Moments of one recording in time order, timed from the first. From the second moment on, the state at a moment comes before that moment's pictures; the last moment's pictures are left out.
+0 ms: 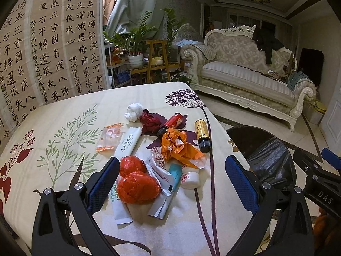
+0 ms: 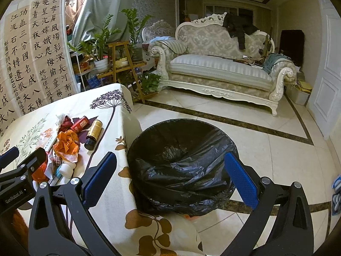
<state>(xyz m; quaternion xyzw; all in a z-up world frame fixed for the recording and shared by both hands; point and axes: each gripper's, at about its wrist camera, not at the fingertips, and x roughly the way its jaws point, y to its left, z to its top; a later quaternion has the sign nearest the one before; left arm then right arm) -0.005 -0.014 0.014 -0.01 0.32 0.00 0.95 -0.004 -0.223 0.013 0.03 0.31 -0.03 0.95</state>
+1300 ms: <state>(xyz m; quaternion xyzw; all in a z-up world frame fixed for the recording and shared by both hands) -0.002 -0.024 0.007 -0.01 0.33 -0.01 0.94 -0.002 -0.231 0.009 0.03 0.31 -0.04 0.95</state>
